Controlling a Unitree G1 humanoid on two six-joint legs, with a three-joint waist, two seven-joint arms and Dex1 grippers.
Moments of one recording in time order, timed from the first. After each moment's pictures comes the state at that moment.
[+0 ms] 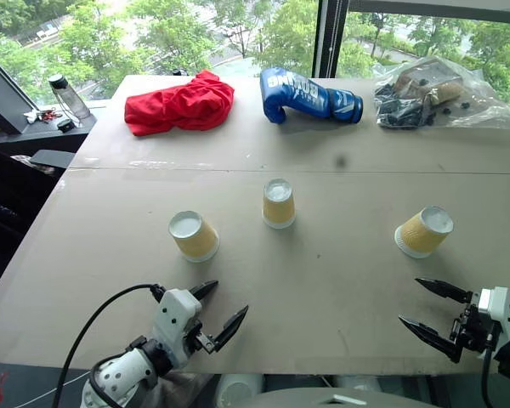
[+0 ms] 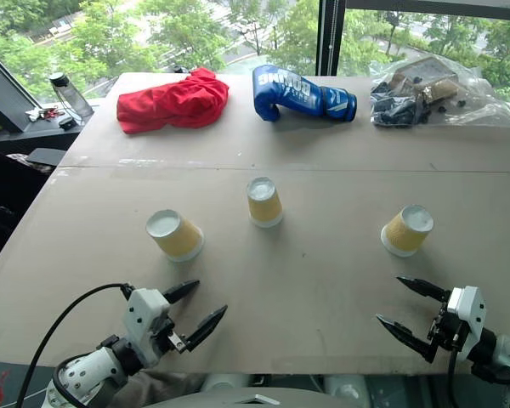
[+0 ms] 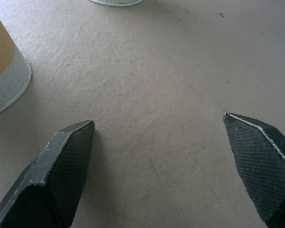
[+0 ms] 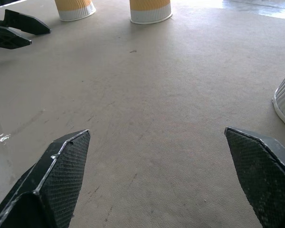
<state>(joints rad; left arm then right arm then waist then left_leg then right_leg) 0.61 0.48 0.06 -0.50 -0.30 0.06 -0.66 0.45 -0.60 -0.27 -0.08 0.55 -0.16 1.20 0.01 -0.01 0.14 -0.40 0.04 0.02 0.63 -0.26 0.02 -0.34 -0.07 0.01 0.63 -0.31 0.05</state>
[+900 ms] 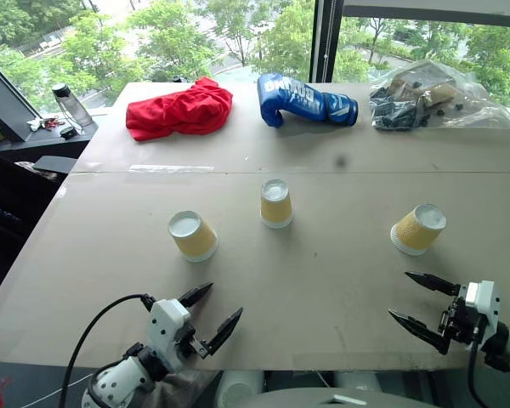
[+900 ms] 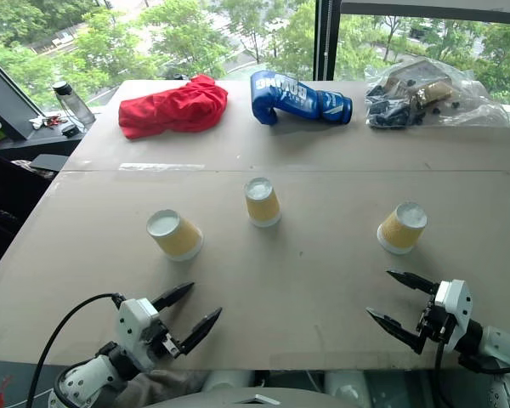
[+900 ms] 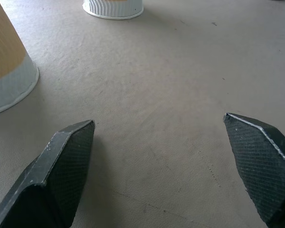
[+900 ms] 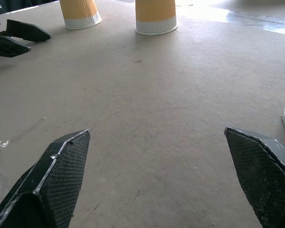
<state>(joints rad) 0.59 0.42 0.08 -0.29 -0.34 -0.19 -0.73 0.38 -0.57 -0.23 -0.08 0.52 -0.16 1.19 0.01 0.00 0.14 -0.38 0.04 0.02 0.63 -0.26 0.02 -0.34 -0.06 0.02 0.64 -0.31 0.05</state>
